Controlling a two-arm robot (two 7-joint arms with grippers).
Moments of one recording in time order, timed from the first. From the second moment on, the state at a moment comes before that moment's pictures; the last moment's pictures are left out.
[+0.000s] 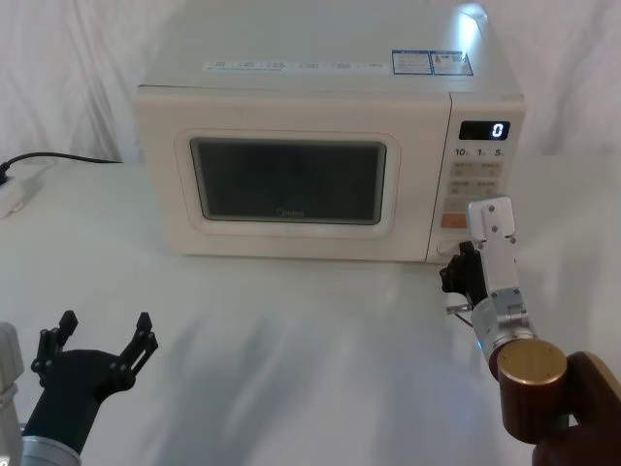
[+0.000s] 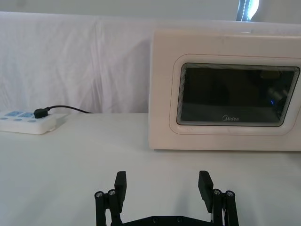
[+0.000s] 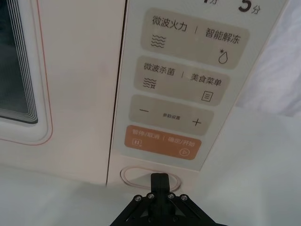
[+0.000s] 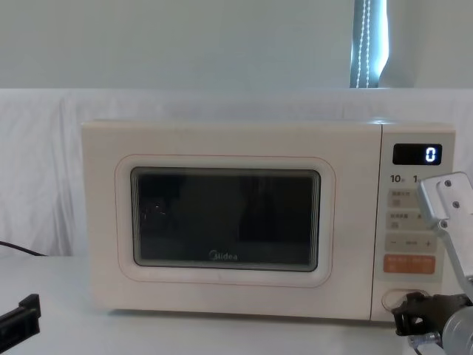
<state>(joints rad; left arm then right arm) 0.27 0.24 0.04 -1.85 -0.25 -0.02 -0.02 0.36 -0.10 -0.08 -1.11 -0.24 0.07 -0.10</state>
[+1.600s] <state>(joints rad) 0.27 0.24 0.04 -1.85 -0.25 -0.02 -0.02 0.44 -0.11 -0.07 -0.99 -0.25 0.06 -0.11</state>
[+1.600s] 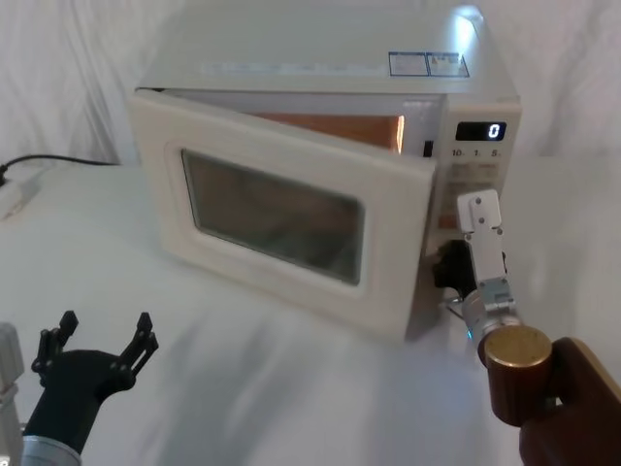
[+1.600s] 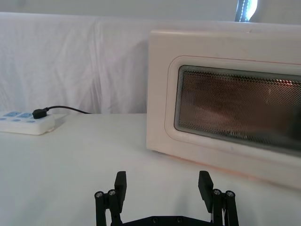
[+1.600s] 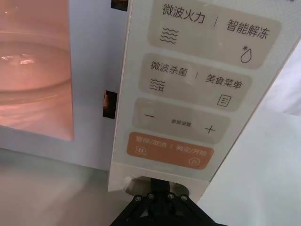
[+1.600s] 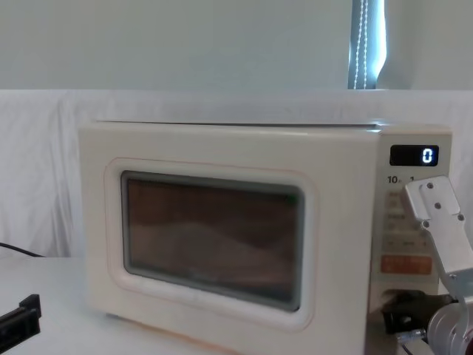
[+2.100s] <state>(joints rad) 0.27 0.24 0.04 -1.85 -0.25 -0.02 -0.02 0.43 -0.11 -0.07 -1.02 -0.24 0.07 -0.09</state>
